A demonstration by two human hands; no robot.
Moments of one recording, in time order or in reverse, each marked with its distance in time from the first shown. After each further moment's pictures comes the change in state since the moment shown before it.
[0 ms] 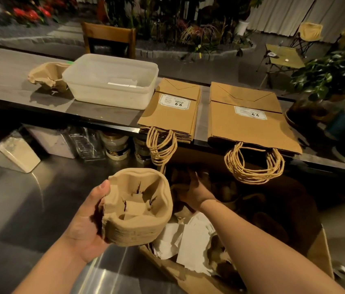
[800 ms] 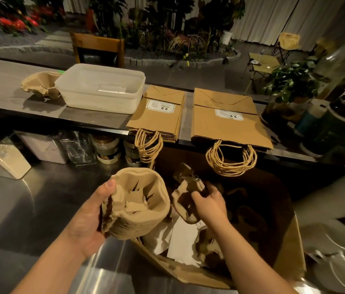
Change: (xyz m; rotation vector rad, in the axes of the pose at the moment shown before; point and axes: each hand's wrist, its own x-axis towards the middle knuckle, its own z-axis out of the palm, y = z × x) left_hand -0.012 0.000 0.030 0.183 0.012 0.013; right_hand -0.094 0.003 -0.020 1.540 0.270 0.842
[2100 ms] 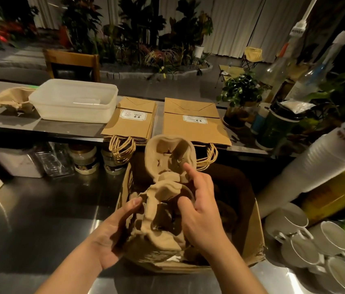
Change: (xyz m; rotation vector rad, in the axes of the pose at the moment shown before) left_hand -0.013 -0.041 0.063 -0.076 -0.016 -0.292; right_hand -0.140 -0.046 -0.079 0.110 -0.094 -0.621
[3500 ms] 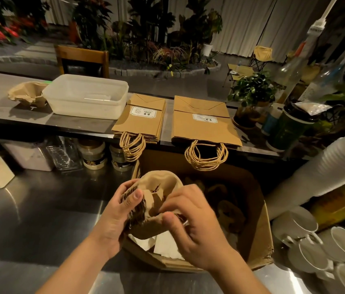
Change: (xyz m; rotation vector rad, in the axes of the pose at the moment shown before) left_hand 0.012 0.003 -0.015 0.154 0.040 0.403; right_hand -0.009 0.014 0.011 -0.300 -0.160 -0.545
